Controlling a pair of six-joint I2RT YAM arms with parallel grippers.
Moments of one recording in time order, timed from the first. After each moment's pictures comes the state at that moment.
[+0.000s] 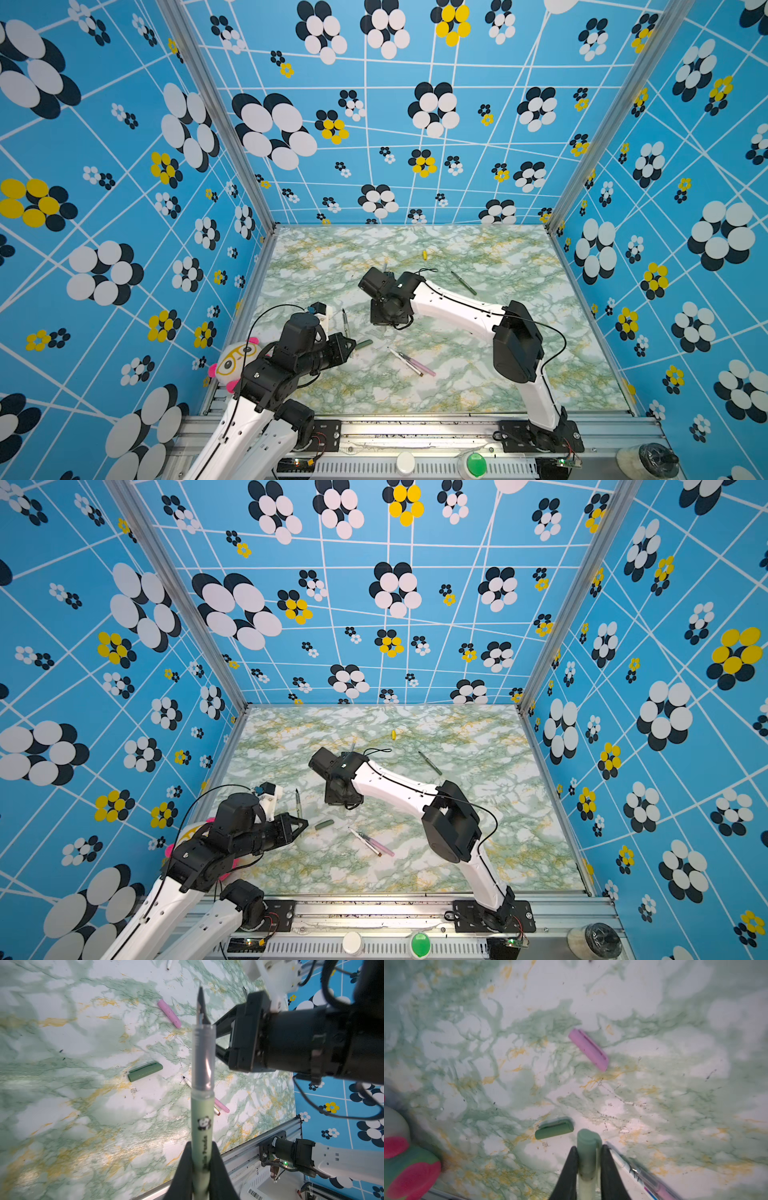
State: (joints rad) left arm -0.44 0.64 0.68 -0.81 0.31 -0.71; right arm 0.96 2.11 1.88 -0.98 0.10 0.89
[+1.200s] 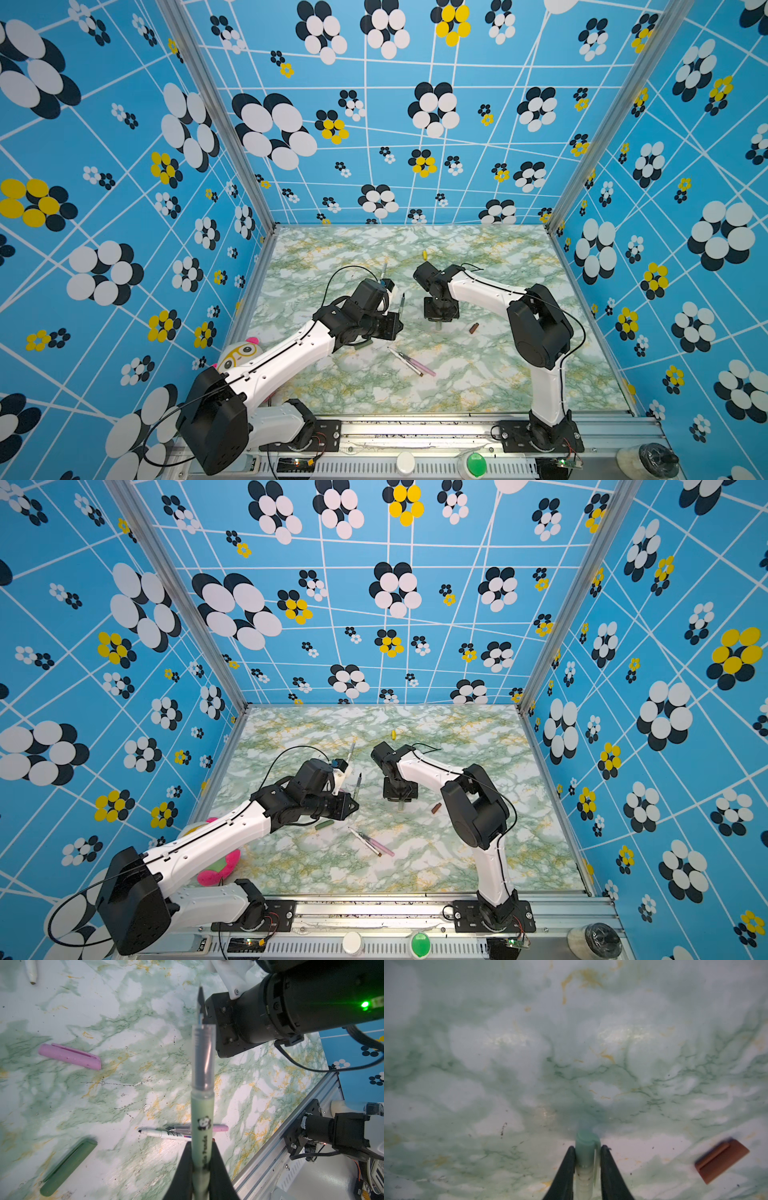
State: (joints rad) left arm -0.70 1.26 0.89 -0.49 0.27 -0.50; right arm 0.67 2.03 1.47 -0.94 0.12 0.68
